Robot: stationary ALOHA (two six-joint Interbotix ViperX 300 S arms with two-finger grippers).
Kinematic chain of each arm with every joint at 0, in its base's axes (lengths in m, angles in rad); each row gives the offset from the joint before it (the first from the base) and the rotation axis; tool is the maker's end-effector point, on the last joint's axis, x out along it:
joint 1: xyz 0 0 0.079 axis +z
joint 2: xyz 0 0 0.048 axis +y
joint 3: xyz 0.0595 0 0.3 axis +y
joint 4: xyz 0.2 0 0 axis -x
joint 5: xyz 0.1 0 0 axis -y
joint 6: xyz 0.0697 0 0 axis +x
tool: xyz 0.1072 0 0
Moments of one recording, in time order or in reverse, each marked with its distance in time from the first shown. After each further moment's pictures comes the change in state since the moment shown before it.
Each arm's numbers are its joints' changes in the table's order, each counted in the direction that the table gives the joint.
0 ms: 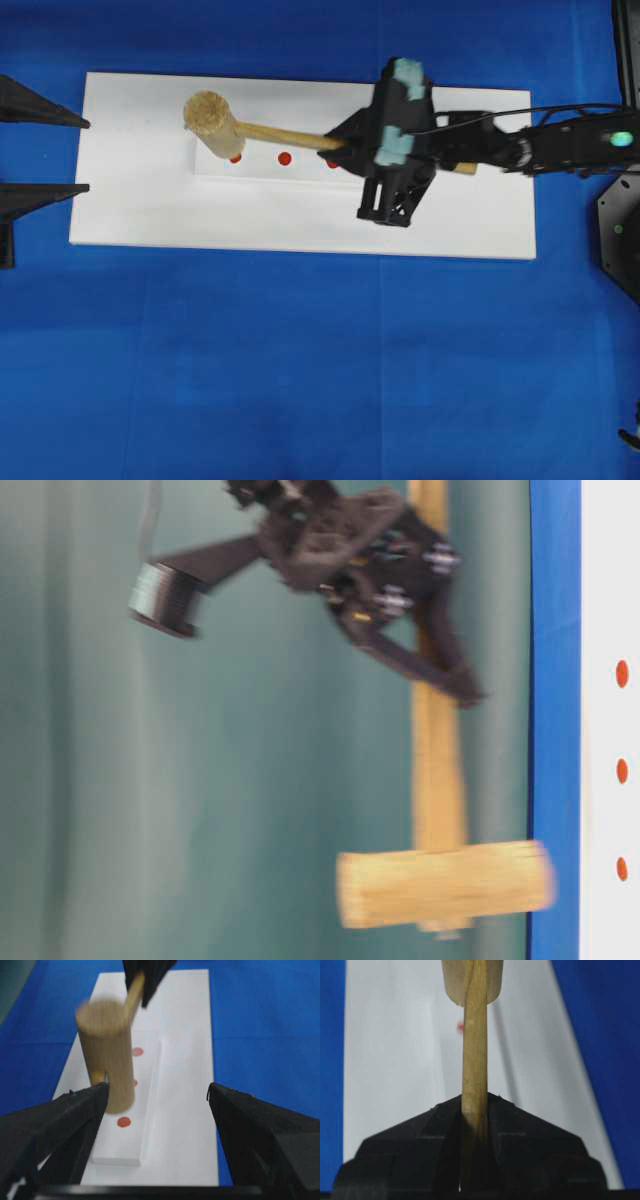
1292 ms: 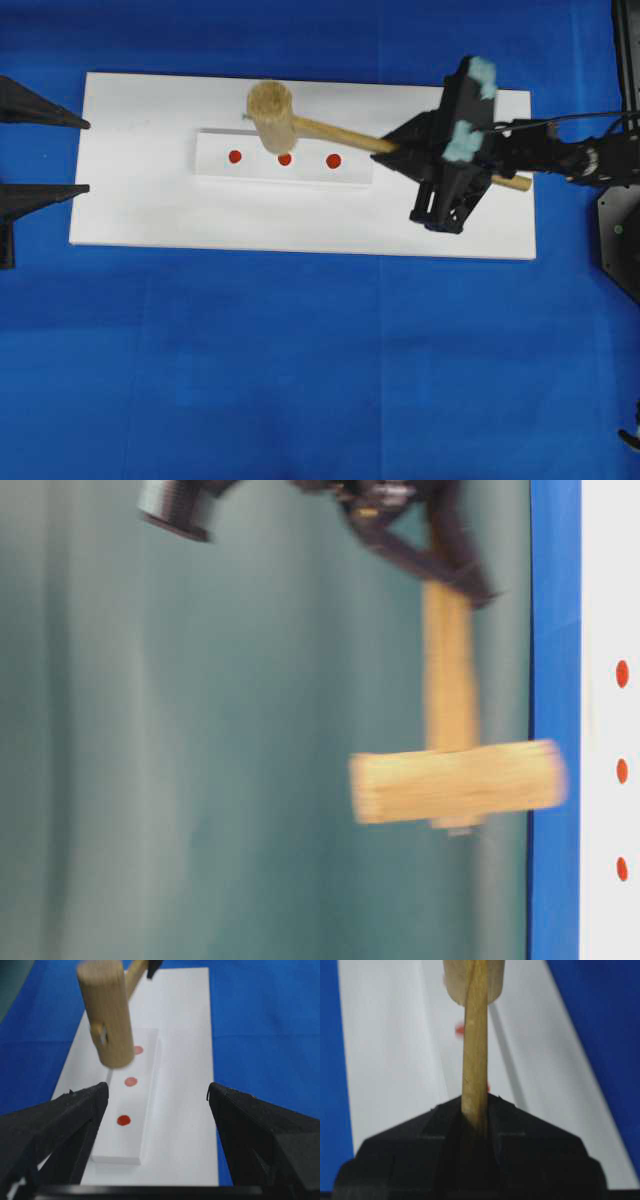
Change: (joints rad) left arm 0.002 0.000 0.003 0.000 0.000 0.000; right arm 0.023 -0.164 0.190 -0.104 0.049 0.002
